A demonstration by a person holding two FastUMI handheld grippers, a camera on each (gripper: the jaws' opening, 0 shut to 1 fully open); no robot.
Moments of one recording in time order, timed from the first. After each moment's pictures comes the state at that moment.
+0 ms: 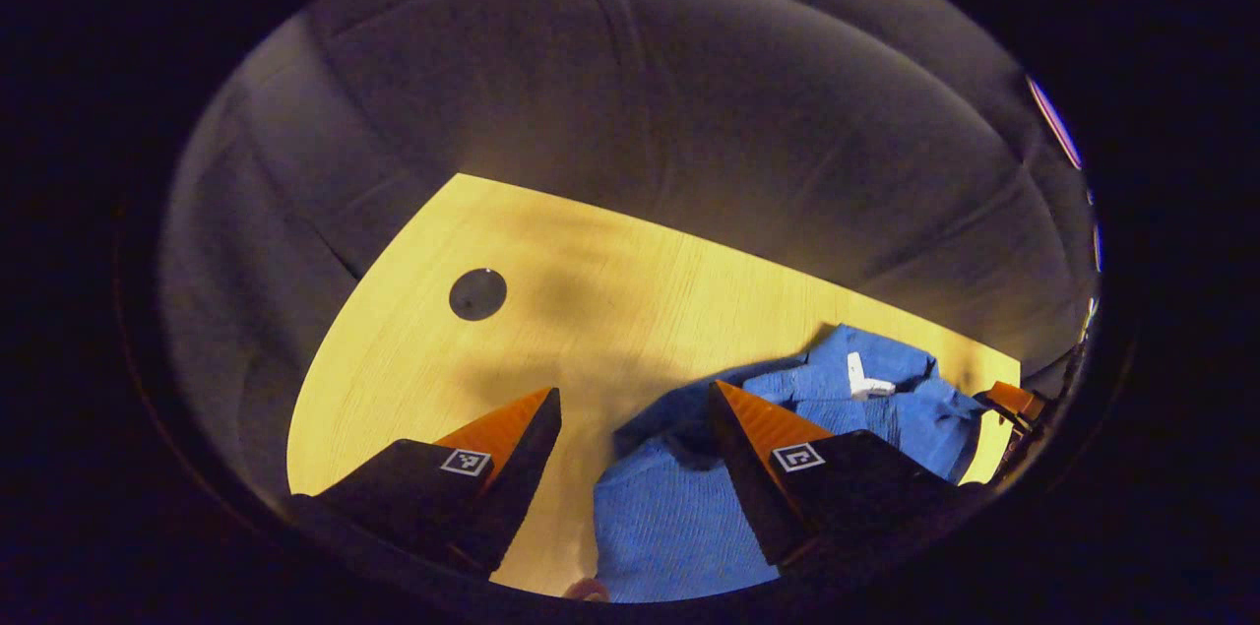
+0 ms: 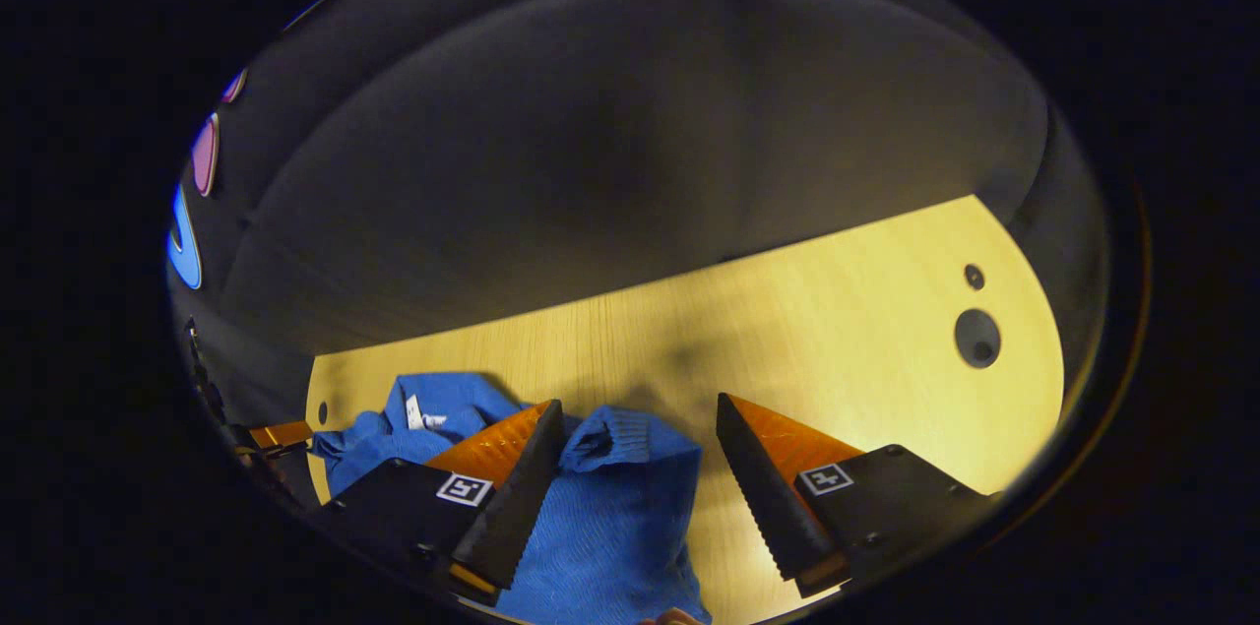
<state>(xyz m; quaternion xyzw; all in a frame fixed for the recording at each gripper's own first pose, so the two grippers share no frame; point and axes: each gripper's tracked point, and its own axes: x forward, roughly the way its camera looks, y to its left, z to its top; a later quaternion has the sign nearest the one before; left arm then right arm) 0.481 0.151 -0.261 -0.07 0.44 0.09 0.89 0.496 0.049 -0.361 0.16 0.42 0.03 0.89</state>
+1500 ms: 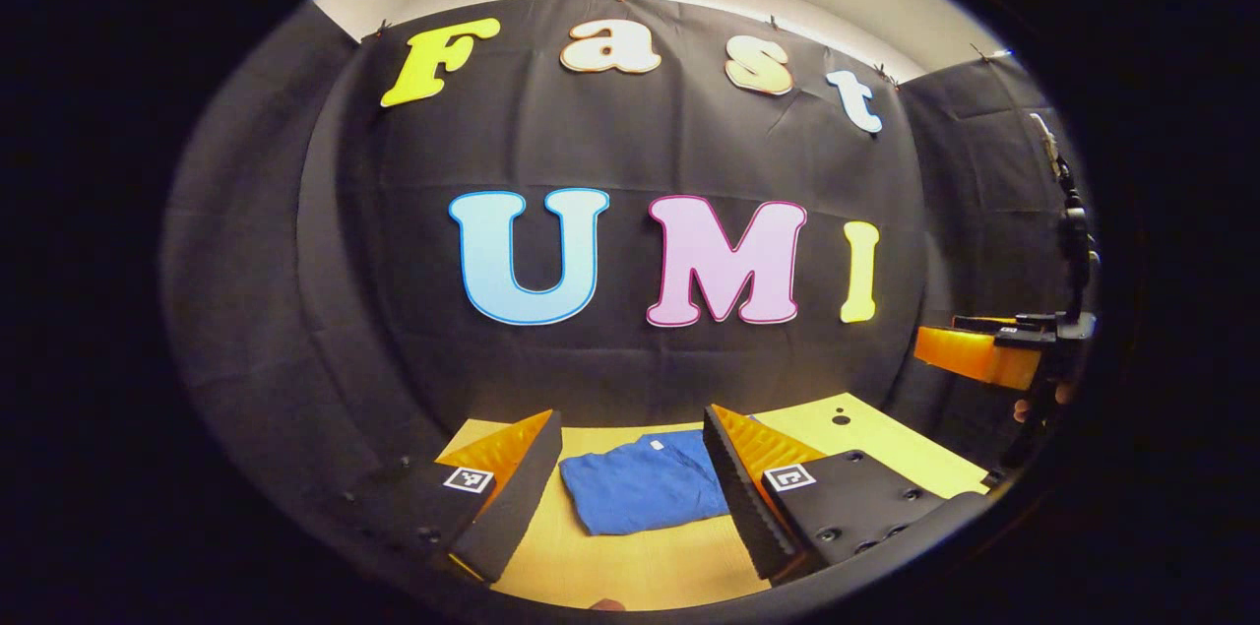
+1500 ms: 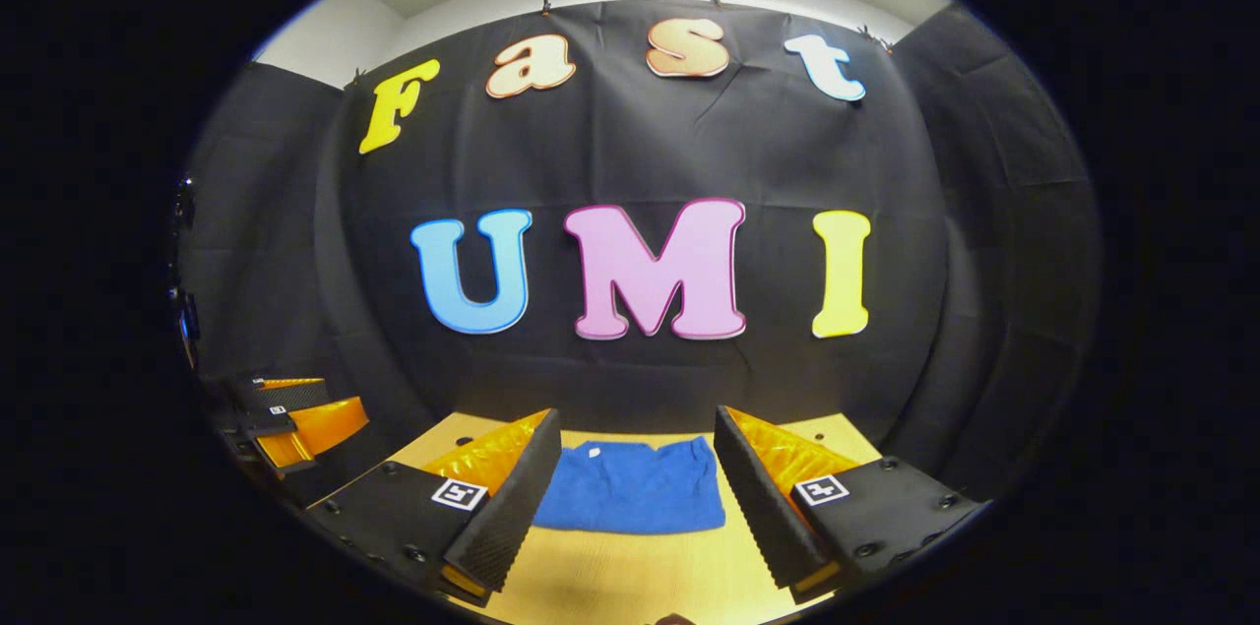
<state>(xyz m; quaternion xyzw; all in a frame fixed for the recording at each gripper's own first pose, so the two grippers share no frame) 0.088 0.046 0.022 0.06 0.05 -0.08 0.99 0.061 0.126 0.009 0.06 0.07 0.07 0.99</state>
